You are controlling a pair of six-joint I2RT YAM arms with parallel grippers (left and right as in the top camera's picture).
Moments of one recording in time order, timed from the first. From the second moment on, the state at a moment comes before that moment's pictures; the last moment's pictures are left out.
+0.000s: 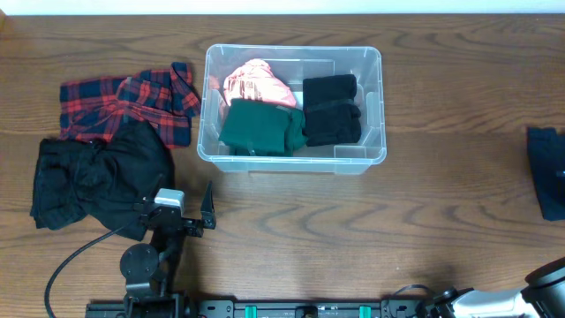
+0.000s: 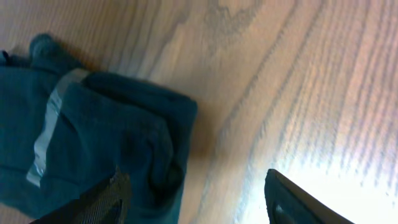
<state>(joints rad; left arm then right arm) 0.06 0.04 0.02 -0.10 0.23 0.03 -1.09 1.72 1.02 -0.33 -0.04 0.28</state>
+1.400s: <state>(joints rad) 0.06 0.04 0.02 -0.10 0.23 0.03 -0.77 1.59 1.19 -0.48 -0.21 0.27</state>
